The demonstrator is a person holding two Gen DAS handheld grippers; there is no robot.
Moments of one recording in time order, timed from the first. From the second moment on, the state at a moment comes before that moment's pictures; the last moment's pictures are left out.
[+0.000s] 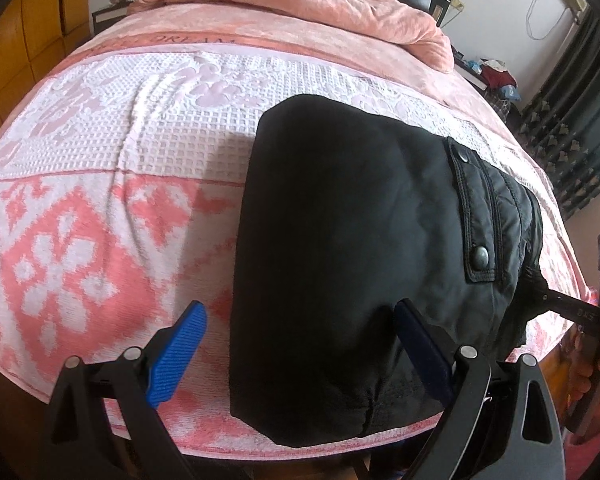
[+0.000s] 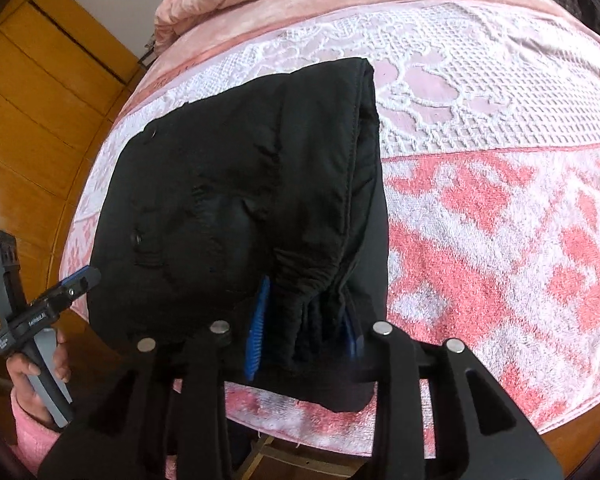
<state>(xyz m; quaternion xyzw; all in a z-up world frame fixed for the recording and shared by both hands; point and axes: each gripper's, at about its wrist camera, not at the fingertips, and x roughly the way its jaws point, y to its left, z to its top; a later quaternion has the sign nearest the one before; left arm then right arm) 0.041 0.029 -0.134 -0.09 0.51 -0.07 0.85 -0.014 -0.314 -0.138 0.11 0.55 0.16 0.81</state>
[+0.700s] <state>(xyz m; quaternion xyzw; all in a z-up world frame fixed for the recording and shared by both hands) 0.045 0.019 -0.129 -0.08 0.51 -0.07 0.86 0.080 -0.345 -0.116 0.23 0.53 0.22 0.78</state>
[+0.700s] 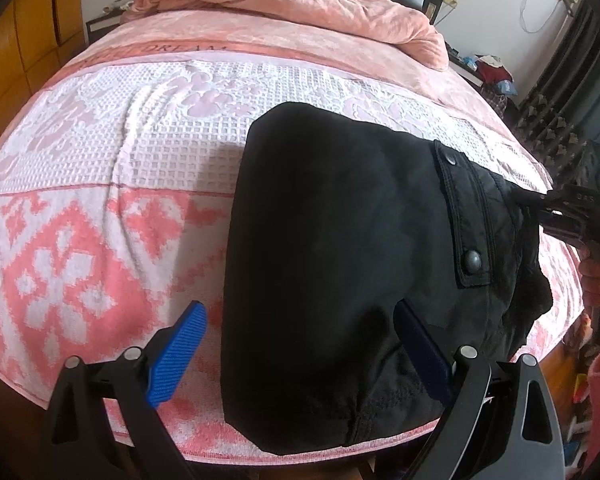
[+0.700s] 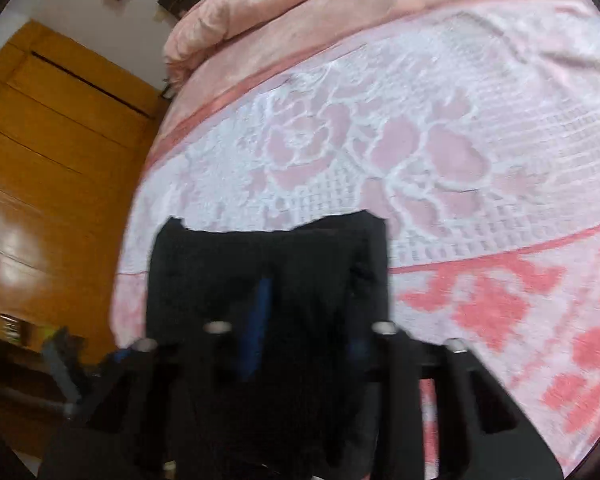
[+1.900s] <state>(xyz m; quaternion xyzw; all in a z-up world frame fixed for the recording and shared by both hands) 0.017 -0.014 -0.080 -0.03 0.43 -0.08 0.90 -0.037 -0.338 -0.133 0.26 0.54 0.19 0.78</state>
